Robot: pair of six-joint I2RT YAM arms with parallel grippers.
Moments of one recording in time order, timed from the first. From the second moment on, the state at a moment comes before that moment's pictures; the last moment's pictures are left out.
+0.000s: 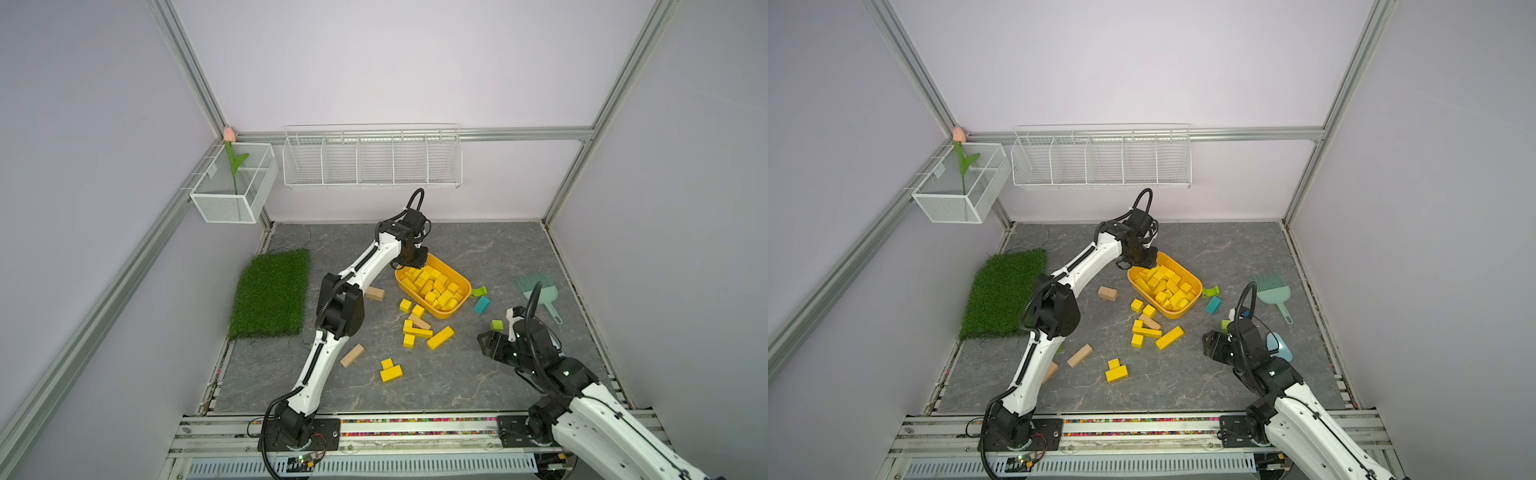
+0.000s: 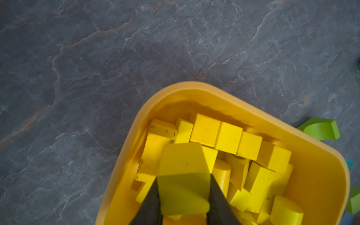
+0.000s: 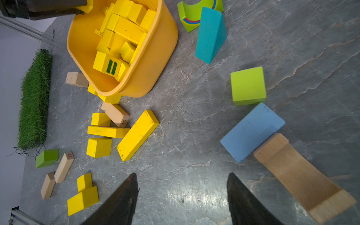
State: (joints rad) left arm -0.64 2.51 2.47 -1.06 0.13 -0.23; right arm 0.49 0.62 0.39 -0.56 0.00 0.74
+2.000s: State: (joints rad) left arm -0.63 0.90 0.56 -0.11 0.08 -0.38; right arm 0.58 1.00 0.55 -0.52 -0.14 0.66
